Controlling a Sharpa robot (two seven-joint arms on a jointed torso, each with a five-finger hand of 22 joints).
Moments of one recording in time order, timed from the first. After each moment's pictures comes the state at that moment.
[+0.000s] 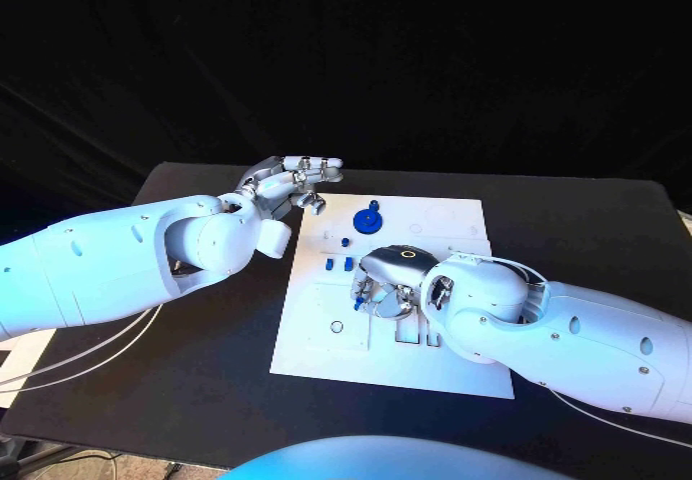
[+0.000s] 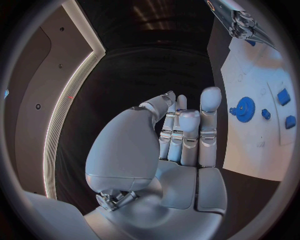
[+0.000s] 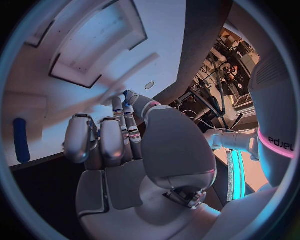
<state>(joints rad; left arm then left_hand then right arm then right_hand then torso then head) 1.21 -0.94 -0.03 1.59 0.09 -0.24 0.34 1.37 -0.13 0.46 -0.04 0.12 1.08 0.17 0.09 0.07 1.19 0.09 0.17 0.12 1.33 0.00 1.13 0.77 0.15 1.29 0.10 0.76 1.04 1.11 -0.59 -0.06 1.65 -1.65 -0.10 -0.24 1.35 -0.11 0.44 0.01 0.08 1.13 0.15 0.07 0.13 1.15 0.09 0.07 0.06 1.47 0.00 1.26 1.09 0.08 1.33 0.11 1.35 1.22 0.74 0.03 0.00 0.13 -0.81</state>
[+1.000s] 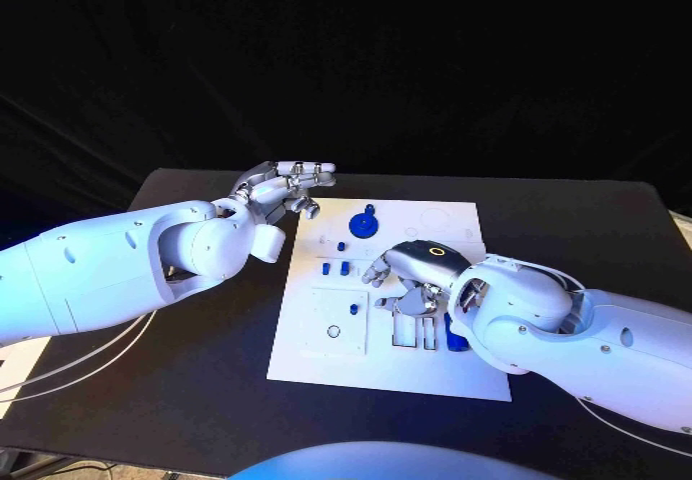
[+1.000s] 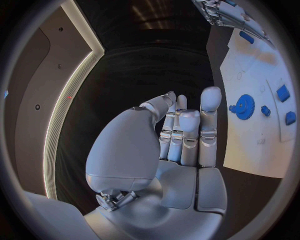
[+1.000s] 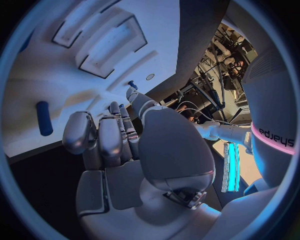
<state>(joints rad) 1.21 -0.94 -0.03 1.58 0.09 -0.24 0.34 1.38 -0.12 0.46 -0.04 0.12 1.08 0.17 0.09 0.07 1.19 0.09 0.17 0.12 1.33 0.00 1.13 0.77 0.15 1.29 0.10 0.76 1.04 1.12 -0.73 -0.05 1.77 -1.64 -0.20 -0.24 1.39 -0.11 0.32 -0.01 0.10 0.96 0.17 0.07 0.08 1.01 0.11 0.13 0.07 1.47 0.02 1.24 1.05 0.08 1.29 0.13 1.29 1.16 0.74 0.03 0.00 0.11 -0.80</state>
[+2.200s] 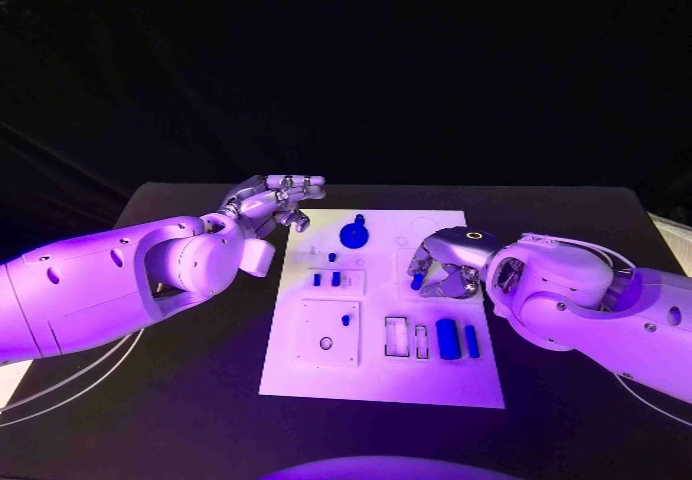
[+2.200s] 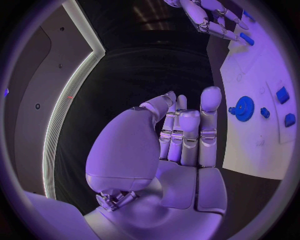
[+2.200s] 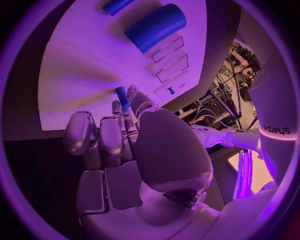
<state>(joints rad) 1.21 -0.94 -0.03 1.58 0.09 -0.23 0.33 1.38 -0.12 0.45 -0.04 0.12 1.08 0.17 0.09 0.07 1.19 0.09 0.17 0.12 1.33 0.00 1.13 0.77 0.15 1.29 0.10 0.76 1.03 1.21 -0.85 -0.05 1.75 -1.67 -0.07 -0.29 1.46 -0.06 0.17 0.04 0.11 1.03 0.13 0.07 0.08 1.03 0.09 0.20 0.06 1.47 0.01 1.24 1.05 0.08 1.30 0.11 1.29 1.16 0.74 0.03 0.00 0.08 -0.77</state>
